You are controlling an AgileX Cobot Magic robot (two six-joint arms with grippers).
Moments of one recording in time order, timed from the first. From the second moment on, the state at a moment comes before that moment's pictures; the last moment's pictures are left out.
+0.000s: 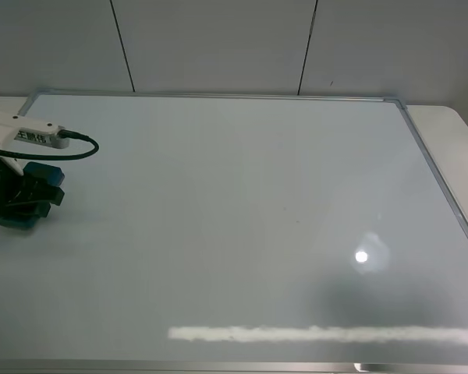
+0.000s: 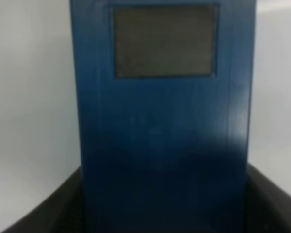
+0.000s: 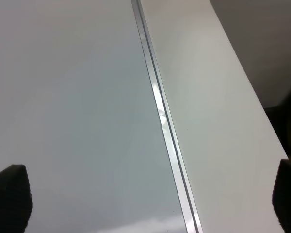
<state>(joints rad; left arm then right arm) -0.09 1.55 -0.63 0.30 0.40 -0.26 0.00 0.00 -0.49 -0.16 1.06 0.10</state>
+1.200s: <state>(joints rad) -0.14 1.64 -0.61 0.20 0.29 -0.26 0.00 0.00 -0.49 -0.16 1.06 0.10</state>
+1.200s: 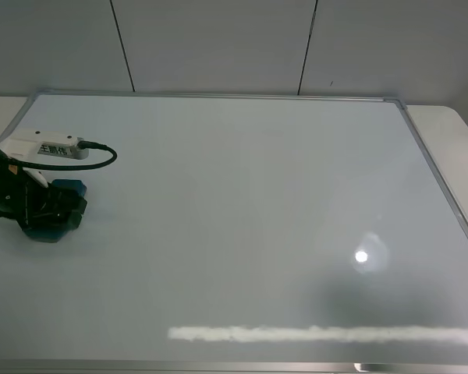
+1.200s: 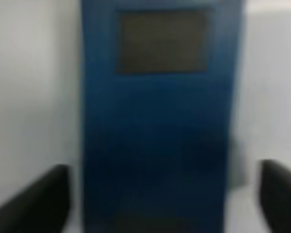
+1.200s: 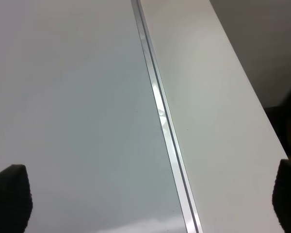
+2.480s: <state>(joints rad) -0.14 0.74 -0.61 0.18 0.45 -0.27 0.00 0.00 -0.49 -0.16 1.06 0.10</state>
